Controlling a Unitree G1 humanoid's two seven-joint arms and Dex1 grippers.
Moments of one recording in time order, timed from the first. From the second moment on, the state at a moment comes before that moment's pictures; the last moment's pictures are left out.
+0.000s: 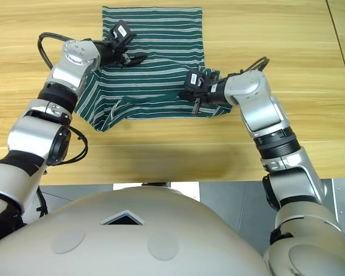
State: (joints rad) left arm -0.76 0.22 -0.26 0.97 0.09 -0.09 -0.69; right arm -0.32 -0.62 0.40 0.02 0.00 0.45 1.00
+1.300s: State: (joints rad) left arm -0.76 0.19 -0.24 1.04 0.13 -0.10 -0.67; right arm -0.29 -0.64 0.41 -0.09 0.04 0.45 1.04
